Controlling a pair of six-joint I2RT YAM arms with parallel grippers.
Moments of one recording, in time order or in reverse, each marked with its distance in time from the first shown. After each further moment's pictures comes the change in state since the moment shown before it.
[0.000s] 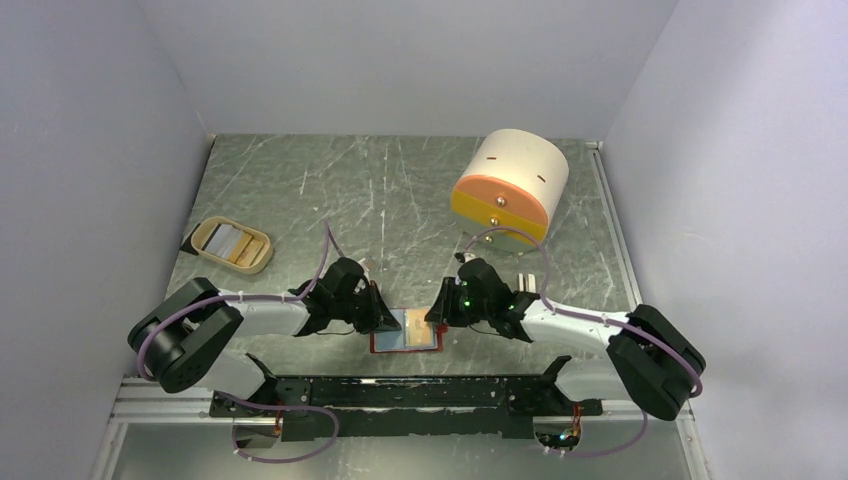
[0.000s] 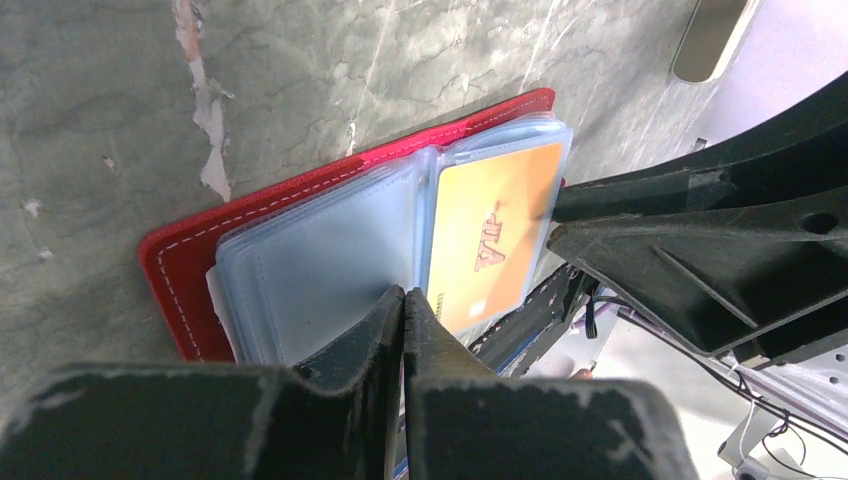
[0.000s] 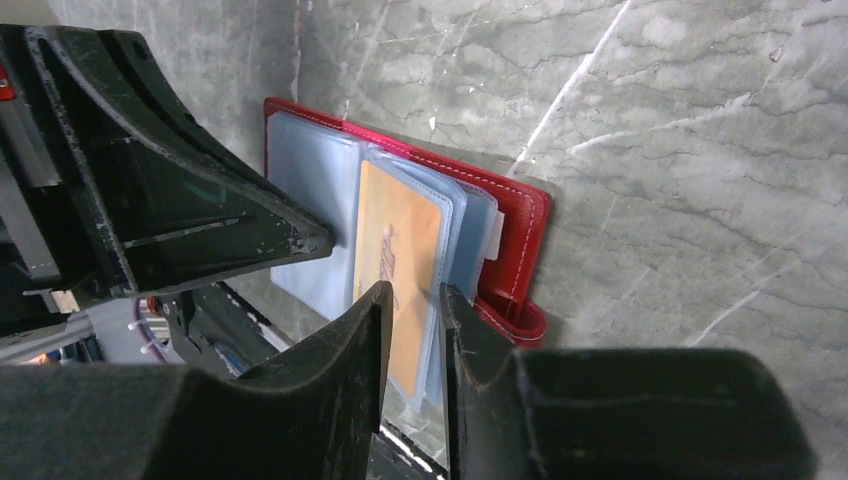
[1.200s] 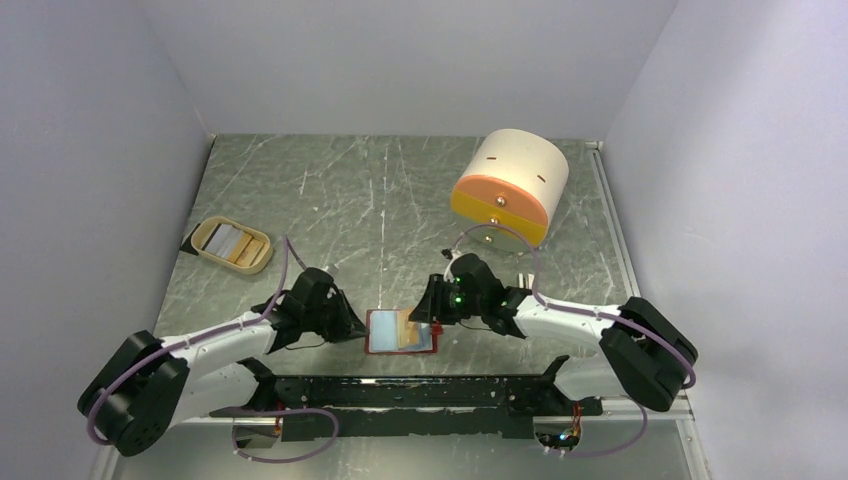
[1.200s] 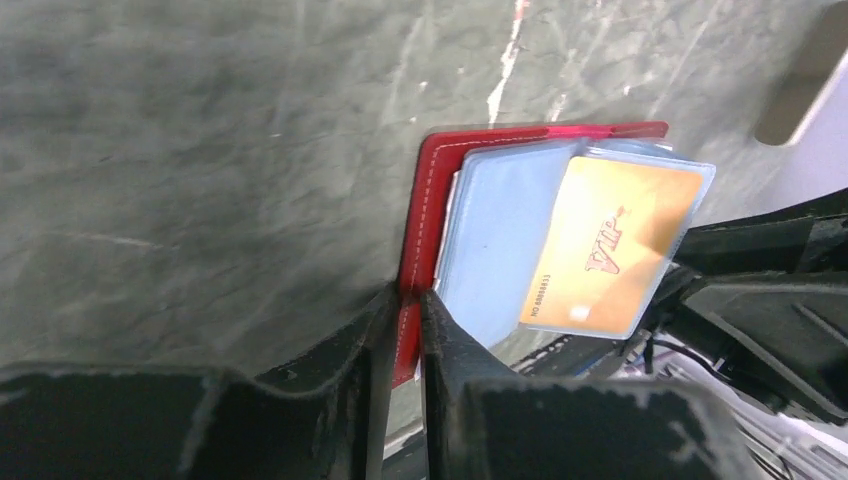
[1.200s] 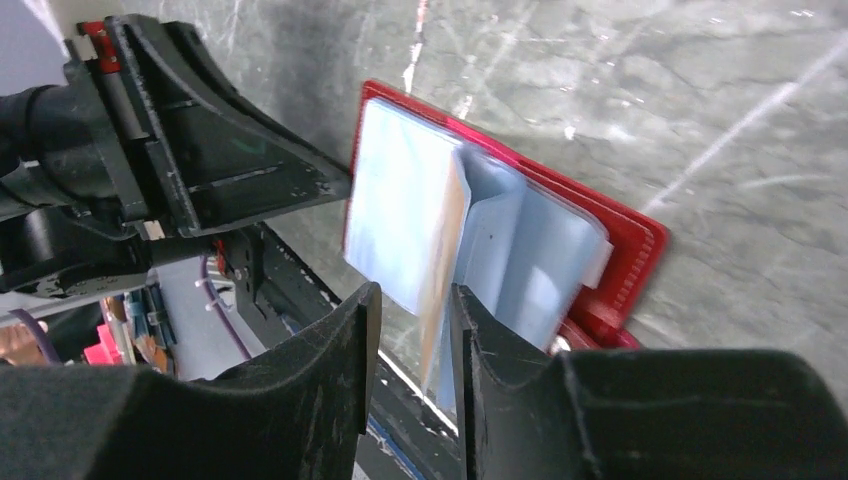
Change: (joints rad) left arm 0.130 -0.360 -0.122 -0.322 -0.141 0.064; right arm 0.024 0.034 0.036 0.074 -0.106 0.034
